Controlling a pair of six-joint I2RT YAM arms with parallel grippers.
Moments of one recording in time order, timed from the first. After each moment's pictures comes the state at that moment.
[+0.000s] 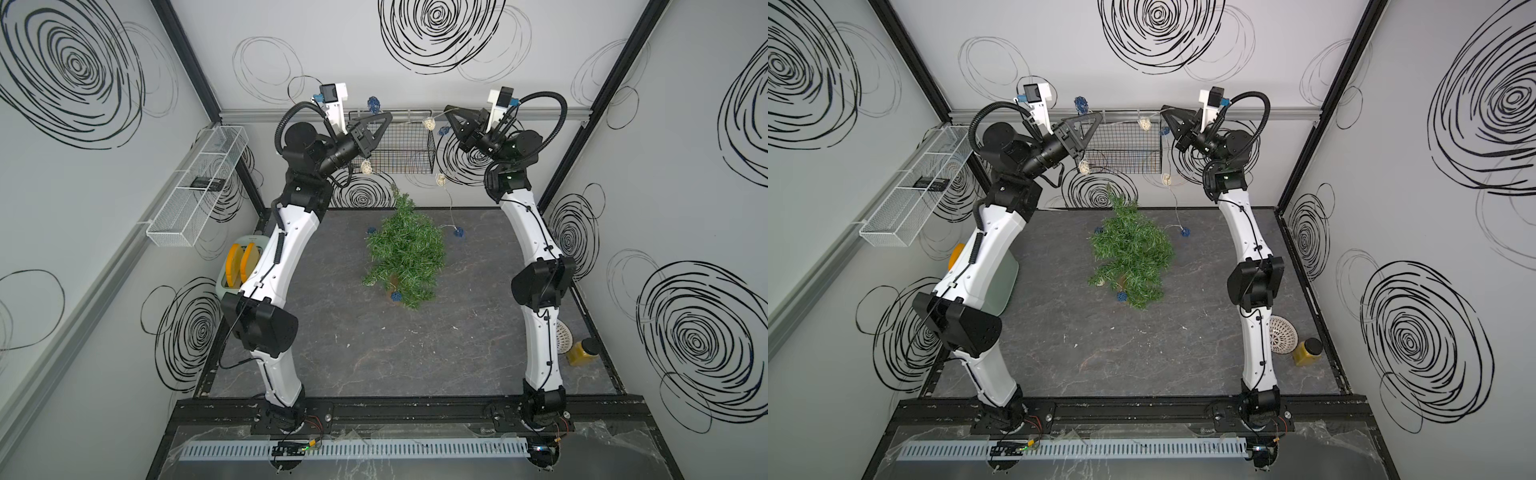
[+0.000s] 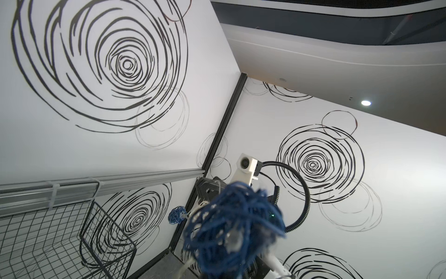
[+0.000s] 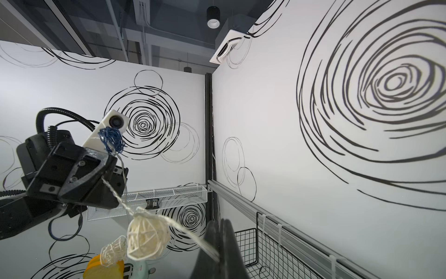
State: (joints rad) left arm -0.23 1.84 2.07 0.20 0.72 -0.75; right arm 0.20 2.32 2.56 0.58 -0.82 0.65
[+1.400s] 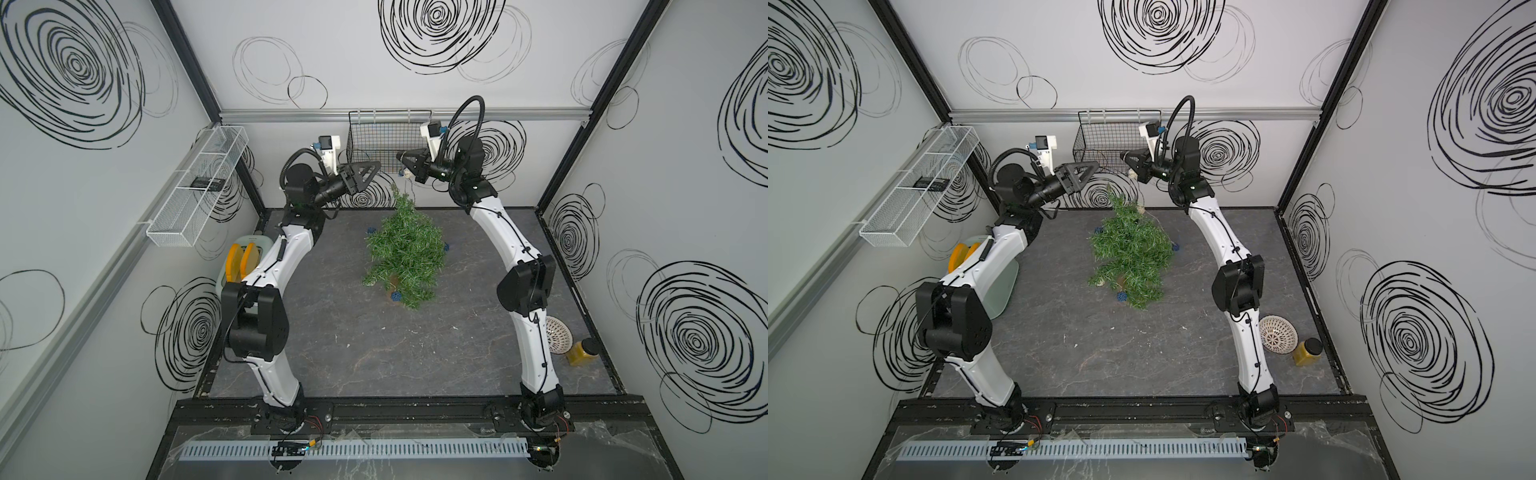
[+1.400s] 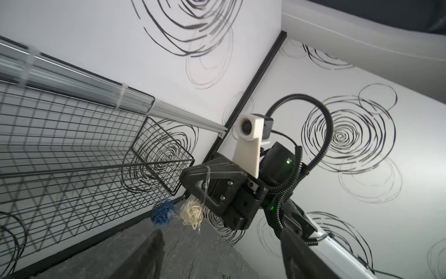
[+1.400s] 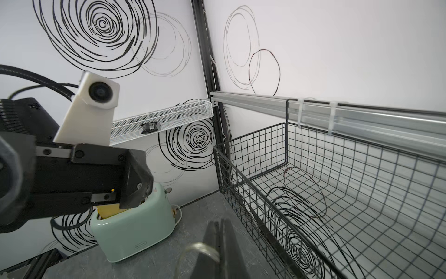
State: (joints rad) left arm -0.14 1.80 1.61 0.47 0.87 -0.76; right arm 0.39 2.32 2.46 -0.01 -0.77 0.22
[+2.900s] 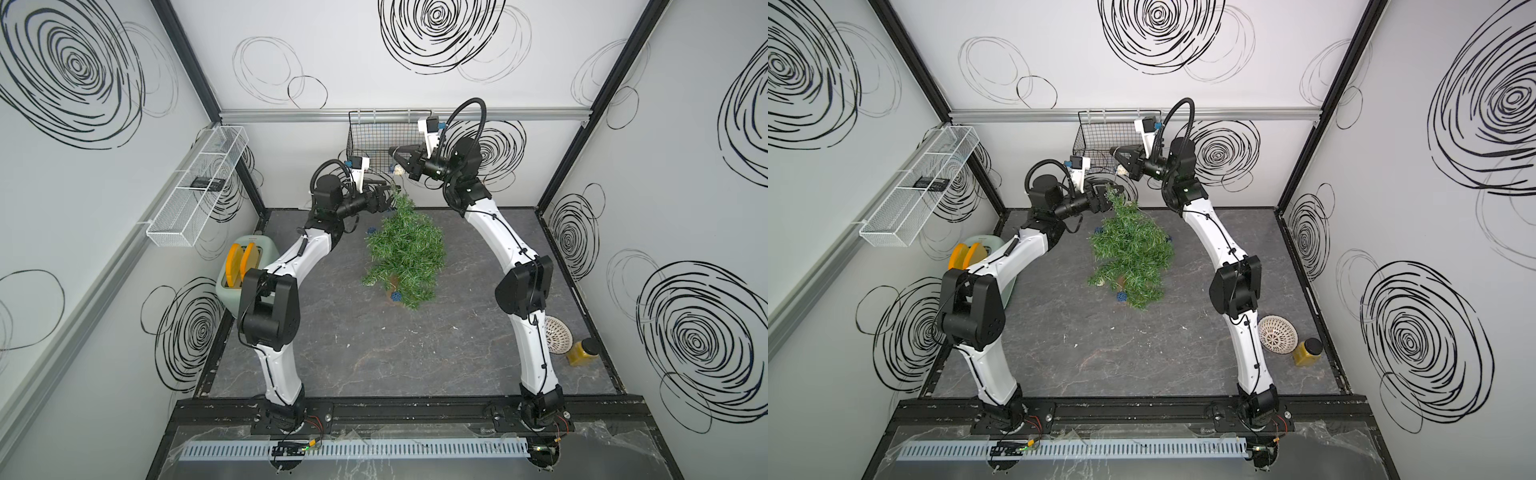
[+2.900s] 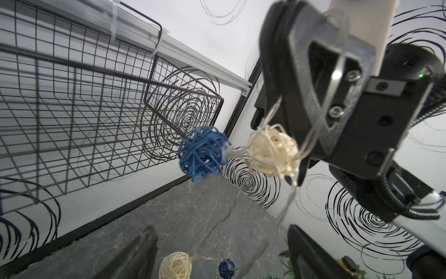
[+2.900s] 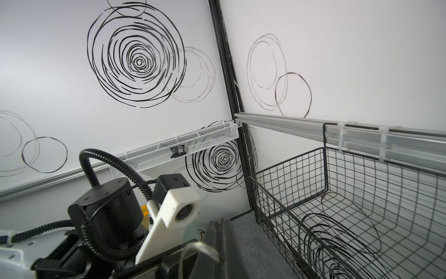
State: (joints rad) left arm -0.21 1.91 1.56 0.41 0.78 -0.47; right arm 0.43 2.30 2.43 0.19 -0.81 0.43
